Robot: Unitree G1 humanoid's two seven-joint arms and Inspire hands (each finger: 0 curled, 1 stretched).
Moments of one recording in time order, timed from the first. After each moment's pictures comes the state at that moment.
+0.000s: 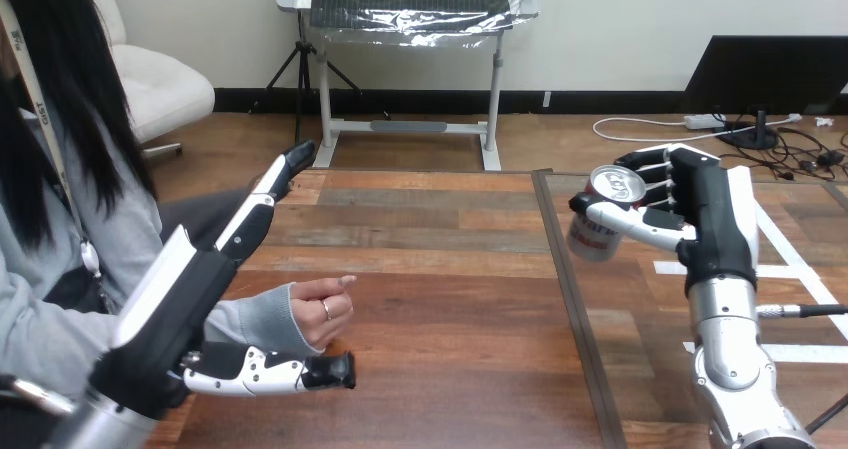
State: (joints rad) left arm 0.04 0.35 0.19 0.30 0.02 -0.95 -0.48; right arm -0.53 -0.26 -0.08 1.02 -0.15 -0.54 -0.25
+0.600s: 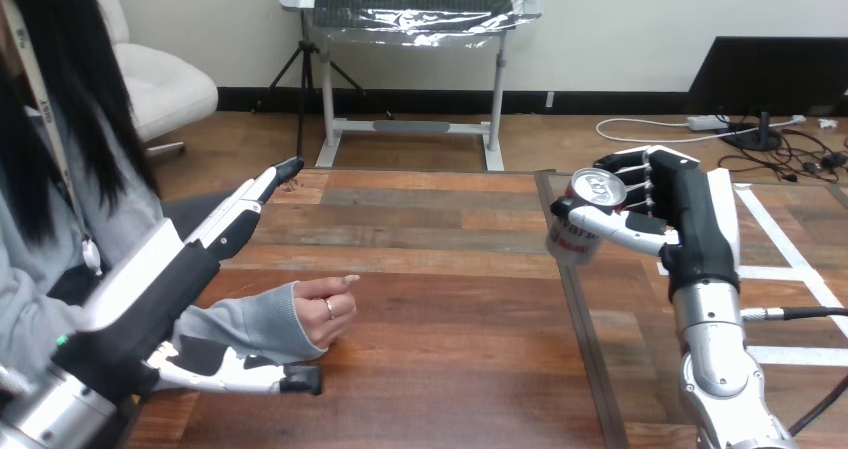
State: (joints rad) left arm 0.02 0.51 0.21 0.31 0.13 -0.91 -0.44; right arm -0.49 -0.22 -0.07 0.95 -0.15 -0.54 -0.21
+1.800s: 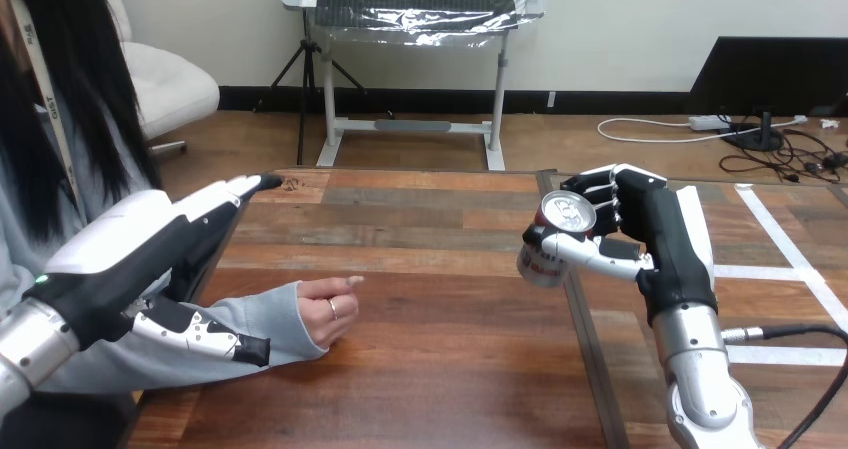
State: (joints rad) left arm -0.23 0.72 0.11 0.62 0.41 -0.89 -0.32; right arm -0.41 -0.20 -0.04 0.90 -0.16 -0.62 -0.15
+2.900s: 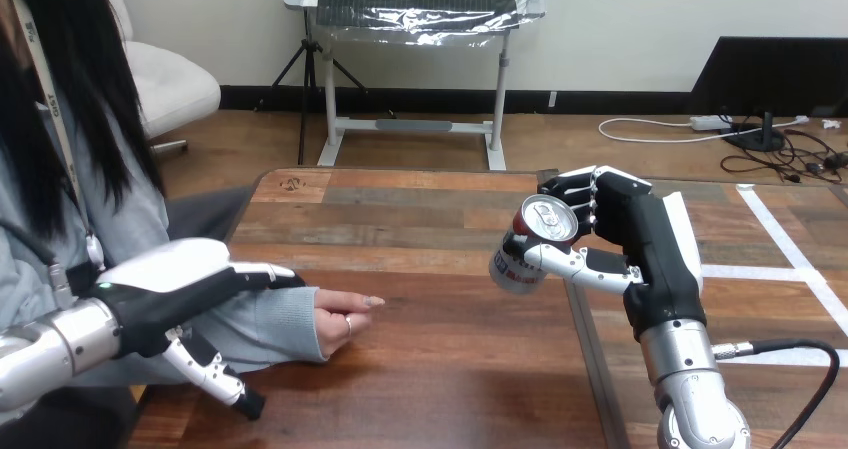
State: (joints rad) left arm -0.44 0.77 -0.16 0.92 0.66 -0.90 -0.18; right arm -0.29 -0.14 -0.04 0.70 -0.10 -0.62 -0.06
